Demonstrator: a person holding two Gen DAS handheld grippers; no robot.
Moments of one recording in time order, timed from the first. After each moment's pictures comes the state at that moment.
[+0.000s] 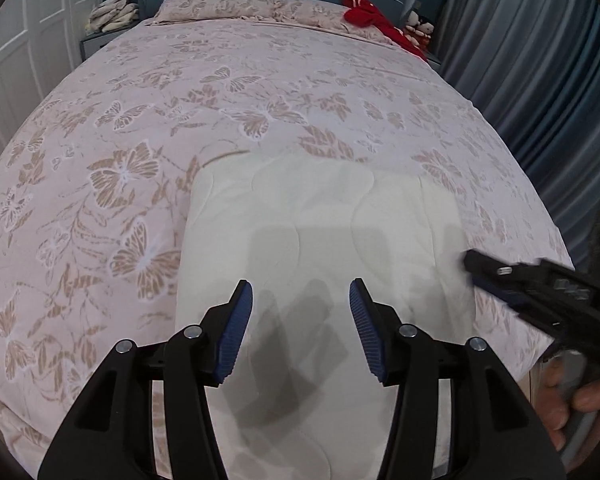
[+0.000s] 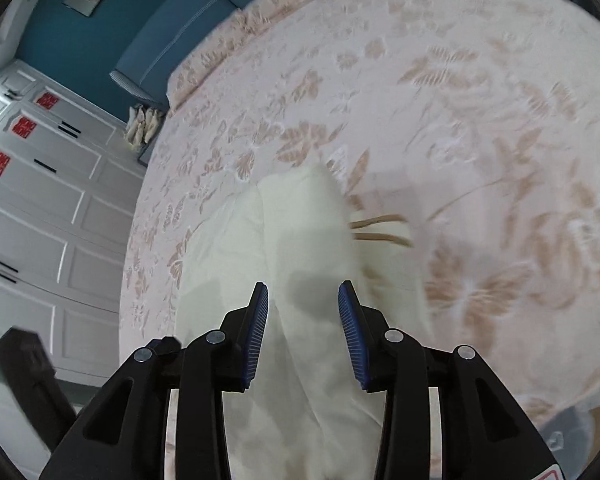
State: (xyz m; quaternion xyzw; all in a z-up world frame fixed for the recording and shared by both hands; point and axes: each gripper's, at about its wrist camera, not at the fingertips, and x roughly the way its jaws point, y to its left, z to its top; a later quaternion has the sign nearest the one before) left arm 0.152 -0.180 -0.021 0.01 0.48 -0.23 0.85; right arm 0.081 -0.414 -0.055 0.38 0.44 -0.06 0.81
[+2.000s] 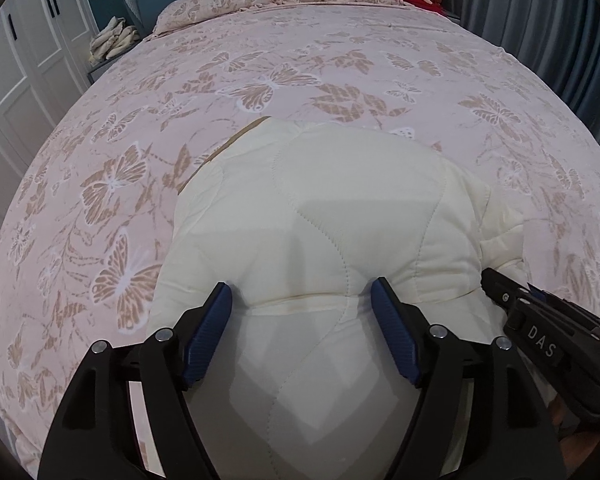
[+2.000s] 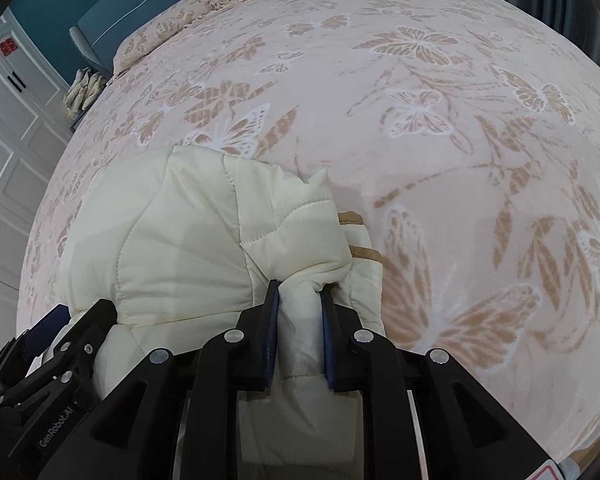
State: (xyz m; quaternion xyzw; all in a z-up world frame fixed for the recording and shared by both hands) left arm 0.174 -0.241 -0.111 0.13 0.47 -0.17 0.86; right arm 0.102 -0.408 -0.148 0.26 0.47 -0.16 0.83
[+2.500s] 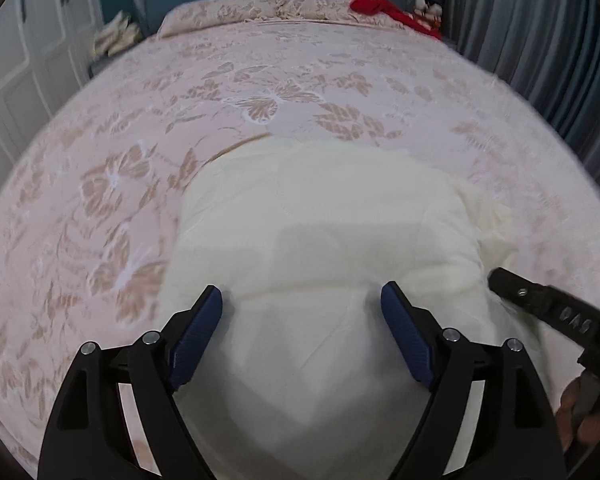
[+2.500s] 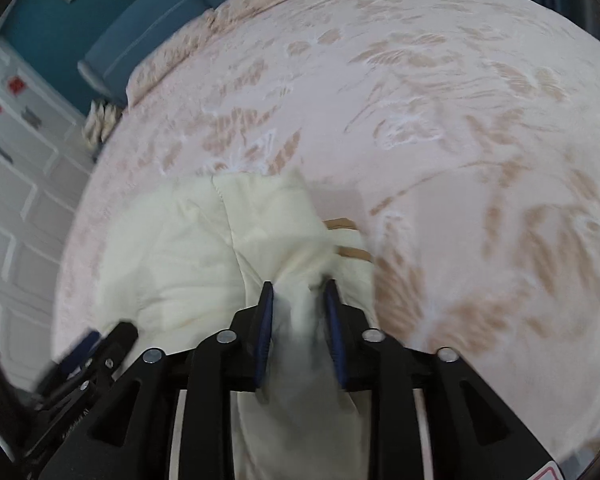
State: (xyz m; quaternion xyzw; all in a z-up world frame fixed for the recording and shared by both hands) left arm 0.165 -0.198 -0.087 0.06 0.46 -0.20 0.87; right arm 0.069 -0.423 -0.119 0.33 0.42 -0.14 0.83
